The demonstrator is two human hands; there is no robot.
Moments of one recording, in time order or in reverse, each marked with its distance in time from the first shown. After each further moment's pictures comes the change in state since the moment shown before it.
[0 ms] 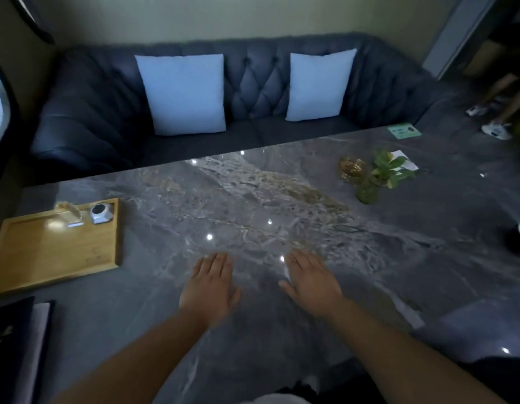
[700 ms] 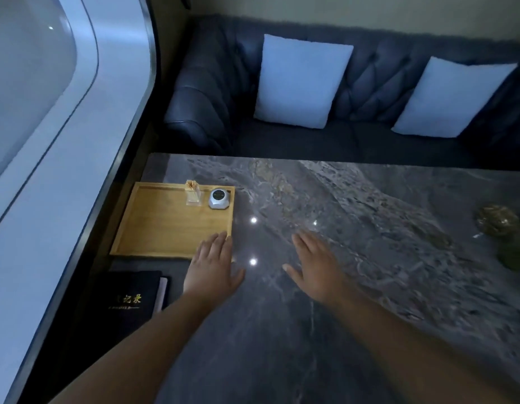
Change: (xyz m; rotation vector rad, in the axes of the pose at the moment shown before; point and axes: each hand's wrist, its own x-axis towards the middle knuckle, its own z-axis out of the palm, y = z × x) left_hand -0.048 -0.236 -0.002 -0.190 0.098 -0.392; right_hand 0.180 -0.205 0.004 0.065 -0.008 -0.228
